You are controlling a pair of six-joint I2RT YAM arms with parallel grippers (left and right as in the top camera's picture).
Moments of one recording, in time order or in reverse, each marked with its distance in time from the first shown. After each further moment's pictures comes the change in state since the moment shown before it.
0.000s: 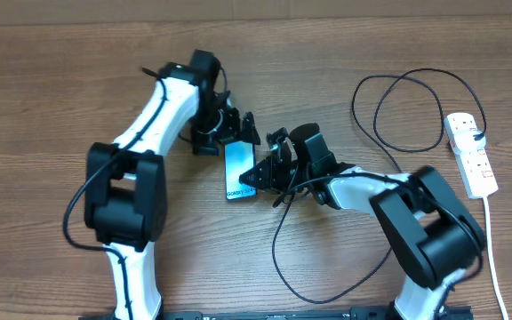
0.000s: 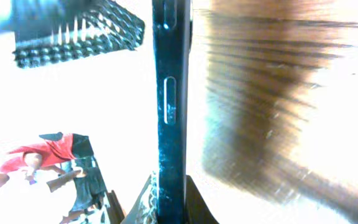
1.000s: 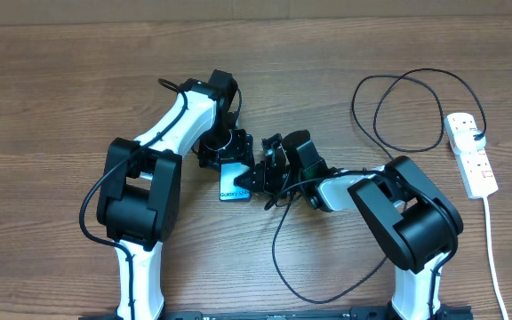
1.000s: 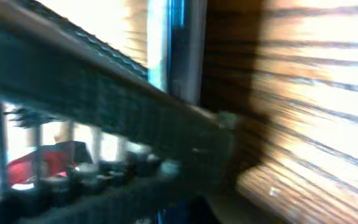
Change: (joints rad) left arm -0.093 0.048 -0.105 0.058 -0.179 0.003; right arm 0.034 0.148 0.003 0.179 0.031 0.091
